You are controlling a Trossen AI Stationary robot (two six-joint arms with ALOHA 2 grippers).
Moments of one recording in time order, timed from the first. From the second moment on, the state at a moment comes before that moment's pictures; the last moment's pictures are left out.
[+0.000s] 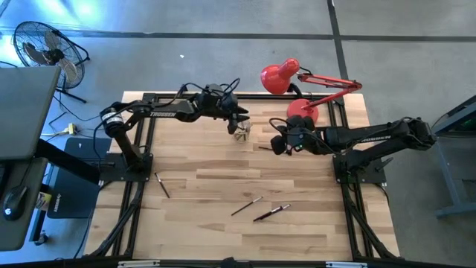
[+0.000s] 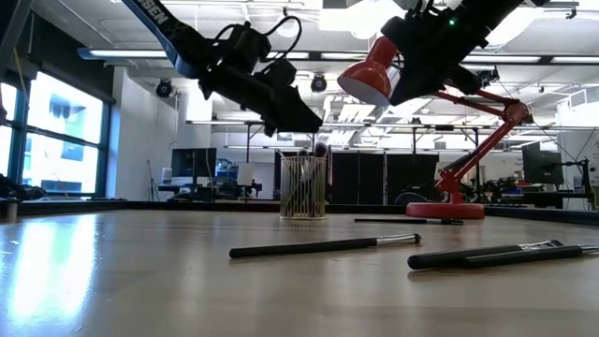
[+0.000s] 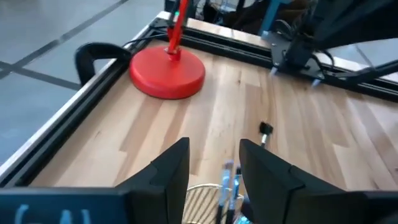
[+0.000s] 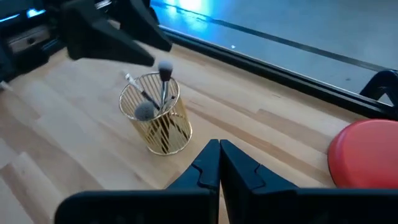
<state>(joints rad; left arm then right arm) 0.48 1.71 1.06 0.28 0.34 -0.03 -0.01 1.20 0.84 -0.38 0.67 0.72</state>
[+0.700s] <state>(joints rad) 0.47 1.69 1.15 0.13 0.39 0.06 -0.01 1.20 0.84 -0.52 0.66 0.72</state>
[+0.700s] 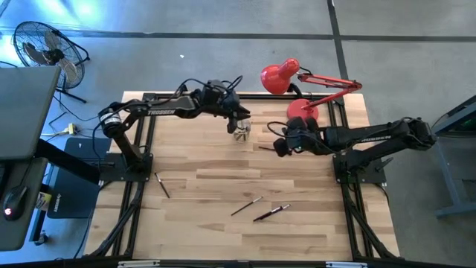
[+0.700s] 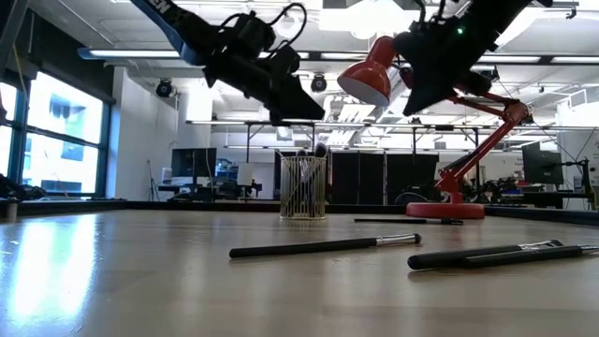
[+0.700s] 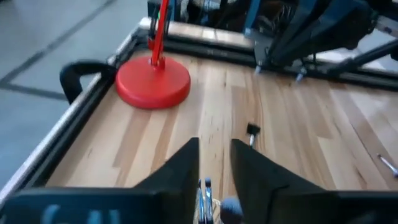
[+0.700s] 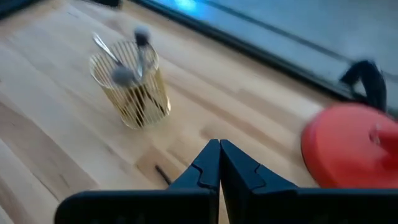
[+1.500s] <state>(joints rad) 0.11 1.74 1.45 -0.23 -0.12 0.11 -0.33 1.20 0.62 -0.73 0.02 0.38</state>
